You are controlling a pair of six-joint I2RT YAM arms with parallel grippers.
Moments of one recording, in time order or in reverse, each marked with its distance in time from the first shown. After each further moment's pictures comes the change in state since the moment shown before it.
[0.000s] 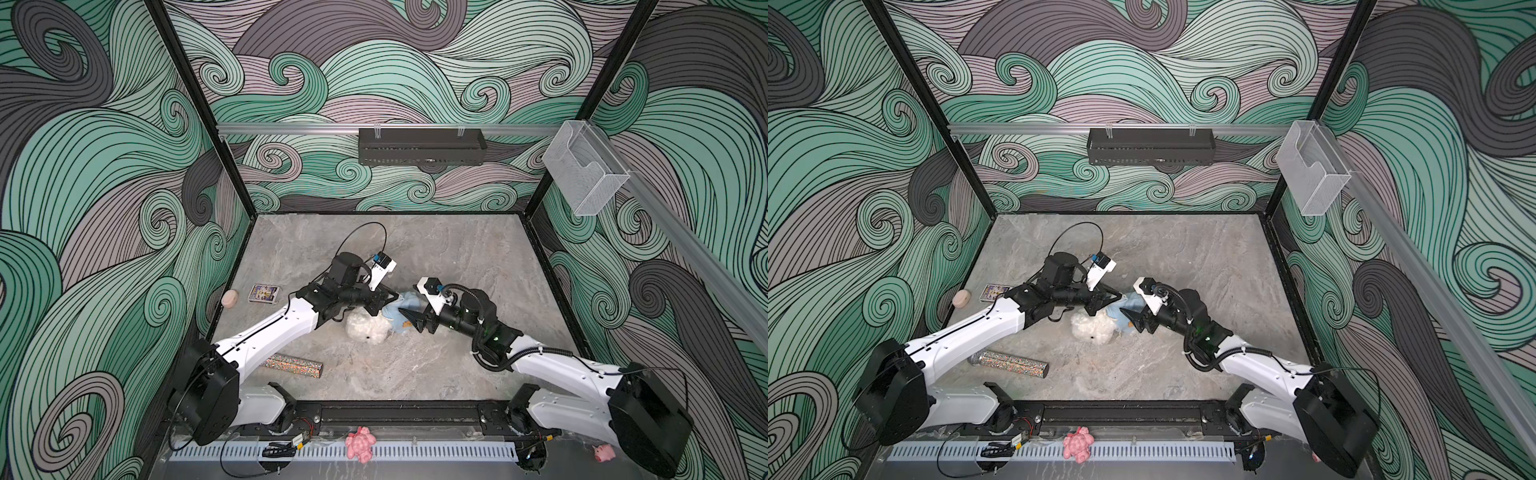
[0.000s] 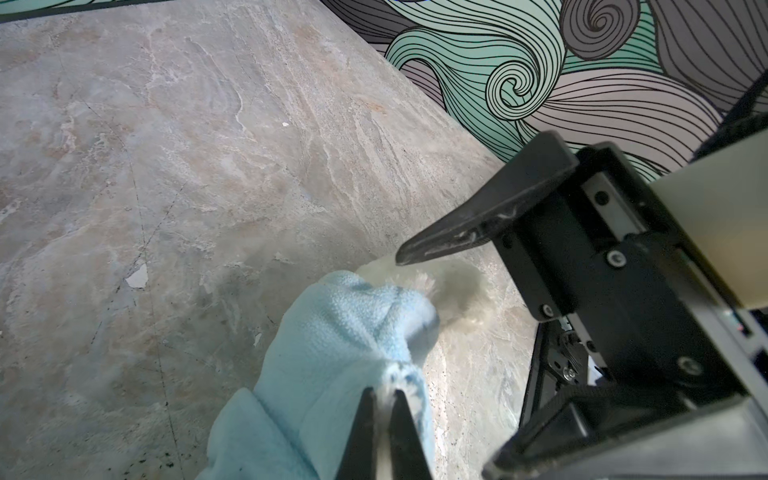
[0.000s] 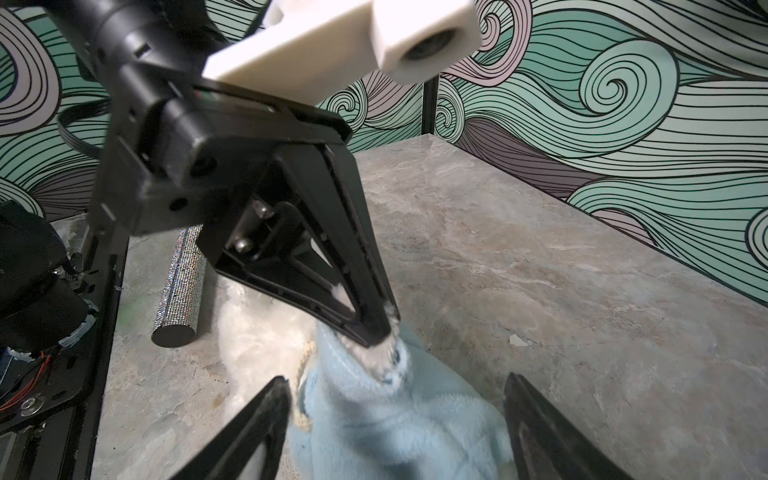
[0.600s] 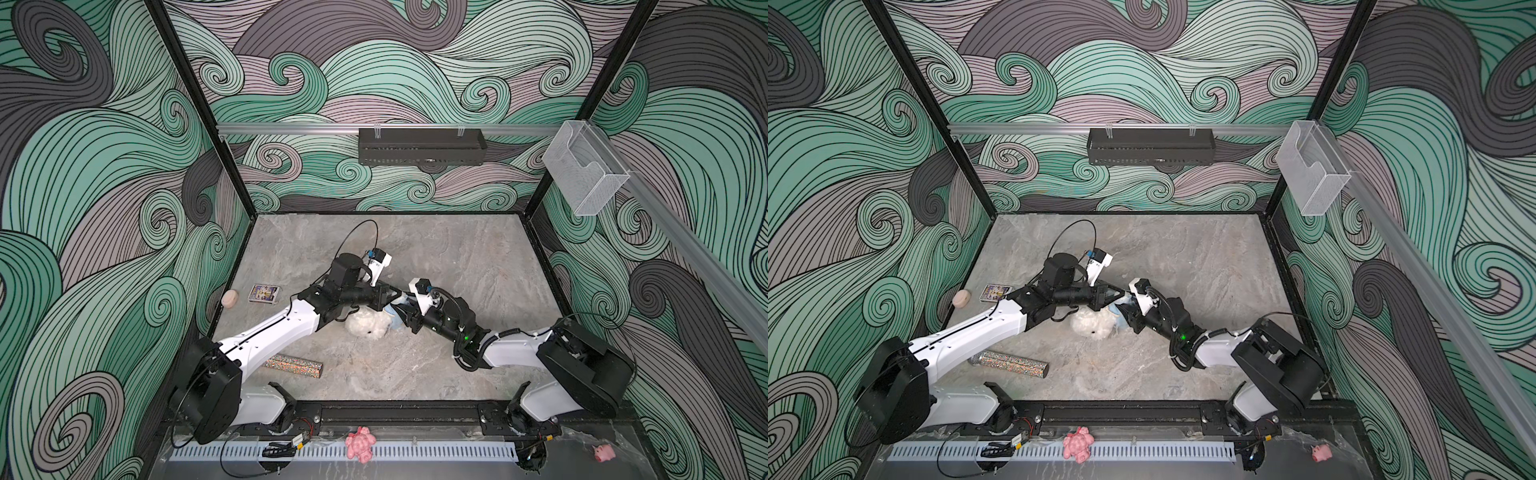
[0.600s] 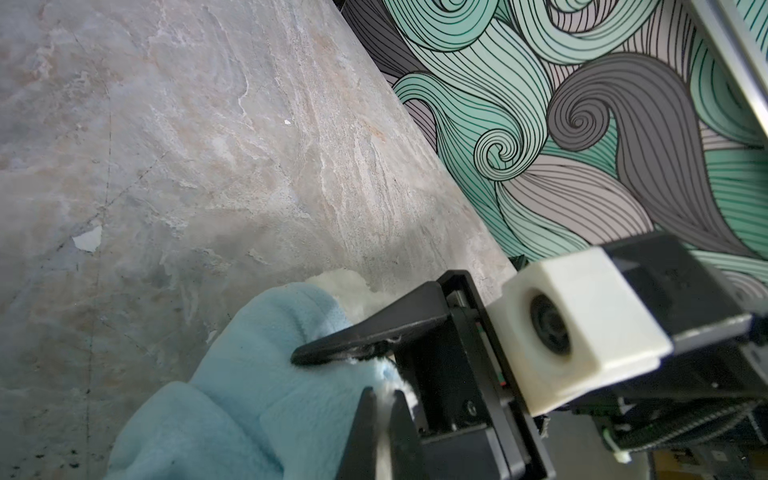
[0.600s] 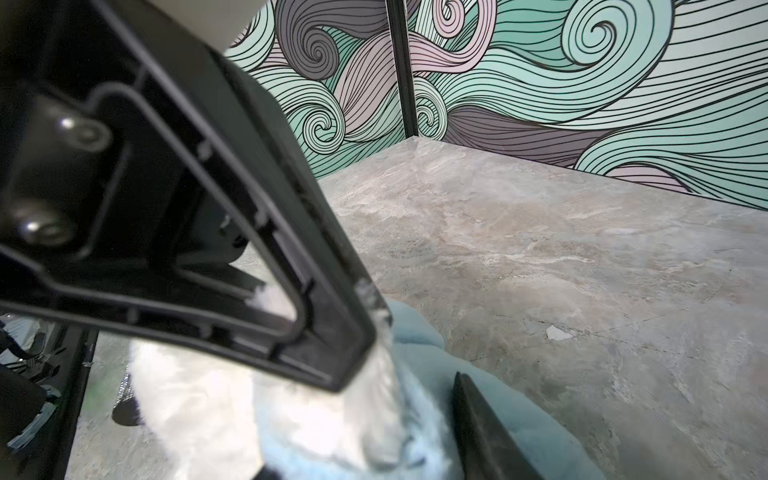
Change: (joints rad) left arm 0.002 0.003 -0.034 0.135 0.011 -0.351; right arm 0.052 0.349 -0.079 0.489 0.146 0.228
